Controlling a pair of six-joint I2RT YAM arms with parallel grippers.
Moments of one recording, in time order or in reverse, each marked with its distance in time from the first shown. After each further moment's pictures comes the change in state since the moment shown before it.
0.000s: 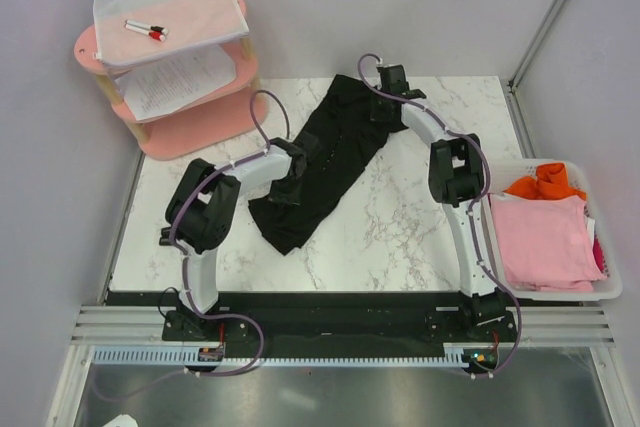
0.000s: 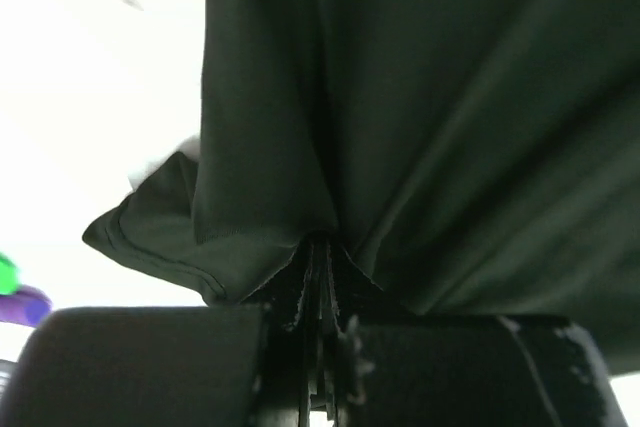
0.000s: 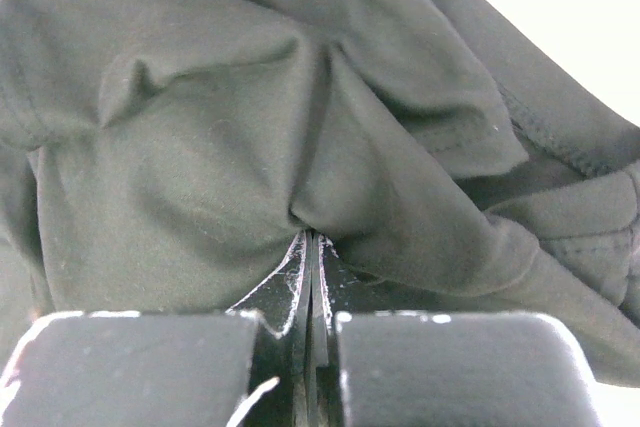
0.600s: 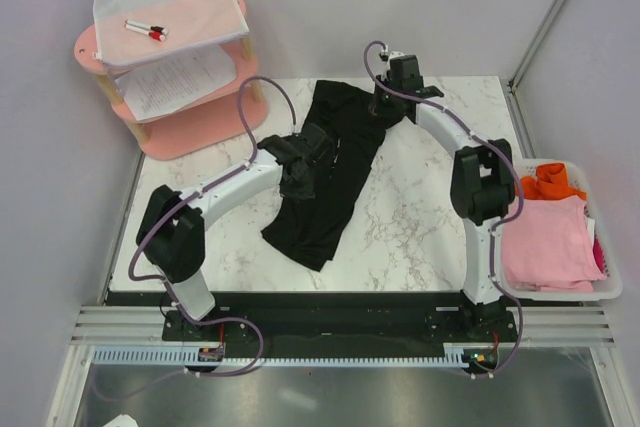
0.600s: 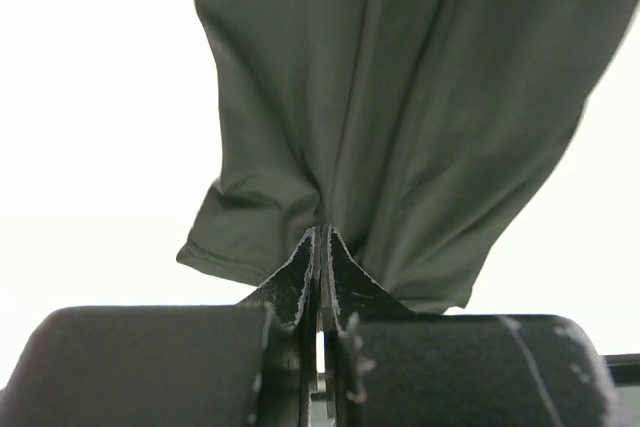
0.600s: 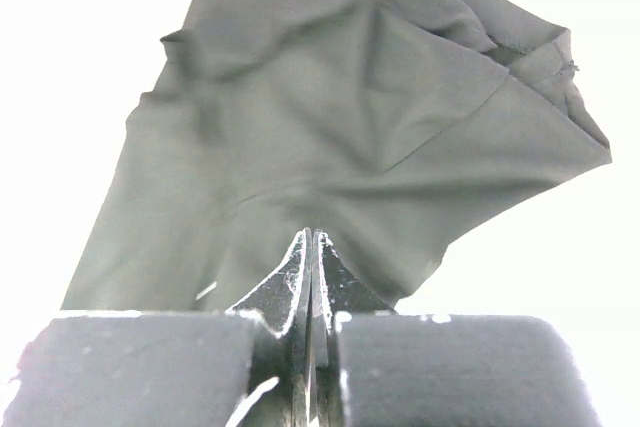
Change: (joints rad) left arm -0.147 -0.245 -0.002 -0.042 0.073 -0.116; right arm 0.017 -0.293 -0.274 0.073 -0.140 -0.017
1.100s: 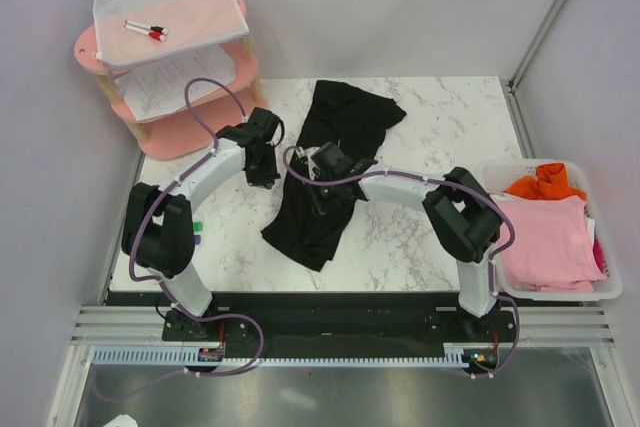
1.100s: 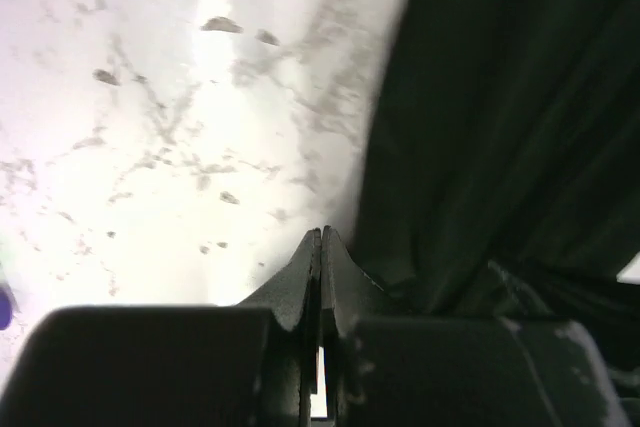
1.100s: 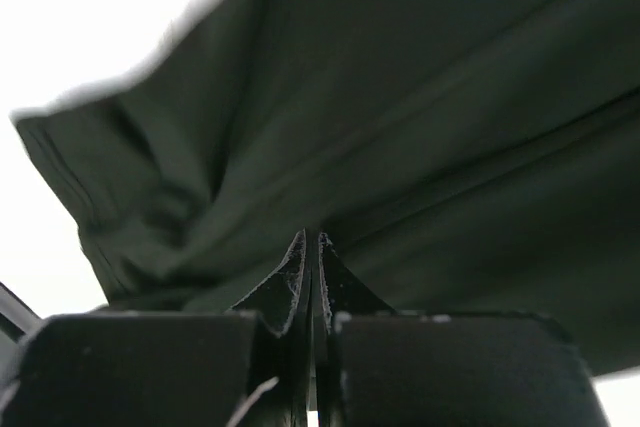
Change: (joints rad) left arm 0.285 -0.043 -0.057 0.109 0.097 0.032; right arm 0.475 -0.293 -0.566 0.051 -0.057 0.023
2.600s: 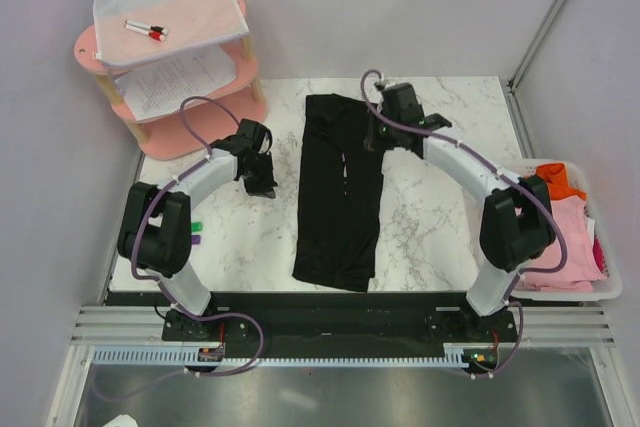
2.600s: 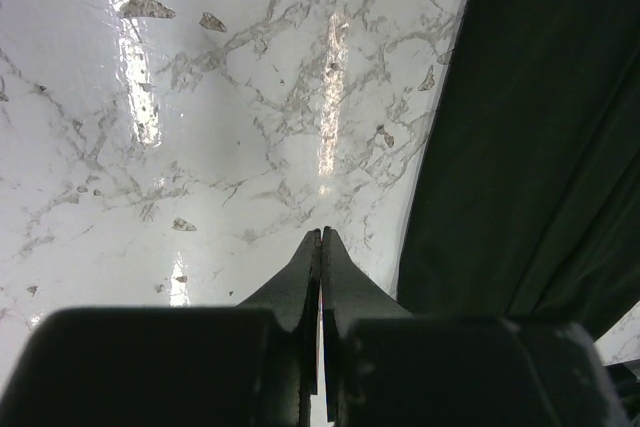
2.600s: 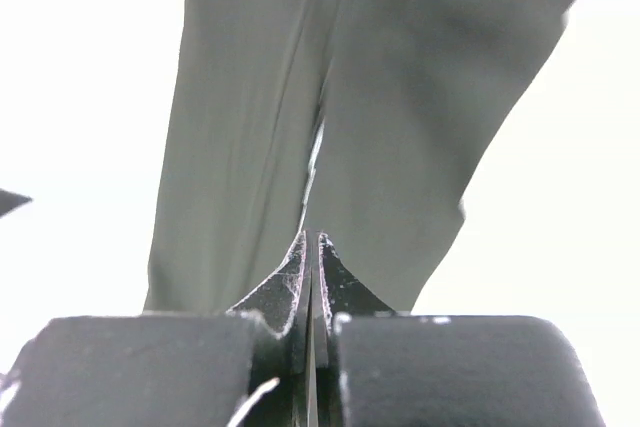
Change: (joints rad) left arm 0.109 -0.013 -0.175 0.182 0.225 0.041; right arm -0.273 -0.253 -0.005 -0.136 0.114 0.114
